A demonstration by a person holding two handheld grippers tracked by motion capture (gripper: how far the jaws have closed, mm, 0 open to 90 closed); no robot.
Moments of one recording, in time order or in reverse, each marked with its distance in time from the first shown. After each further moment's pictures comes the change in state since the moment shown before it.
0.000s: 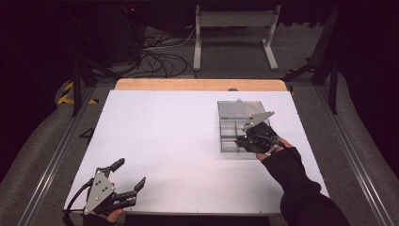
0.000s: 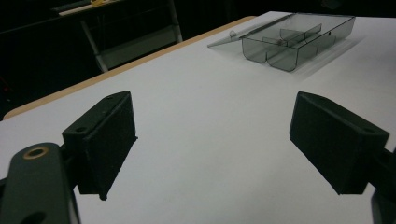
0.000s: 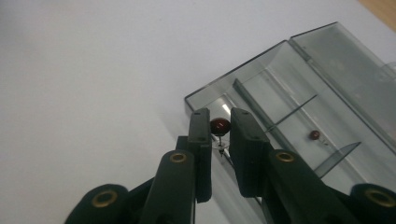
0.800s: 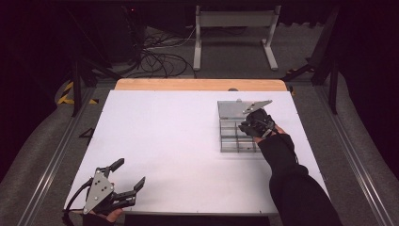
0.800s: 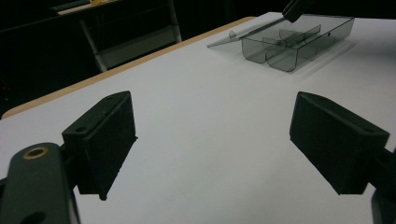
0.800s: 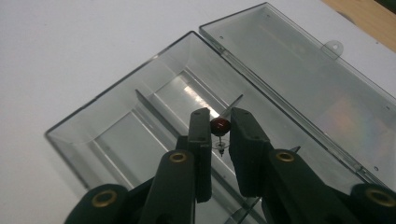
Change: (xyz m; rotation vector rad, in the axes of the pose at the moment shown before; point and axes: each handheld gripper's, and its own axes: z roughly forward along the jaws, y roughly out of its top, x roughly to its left) left arm 0.002 0.000 -0.001 -0.002 0.000 0.002; right arm -0.056 -0.003 0.046 0.014 -0.124 0.128
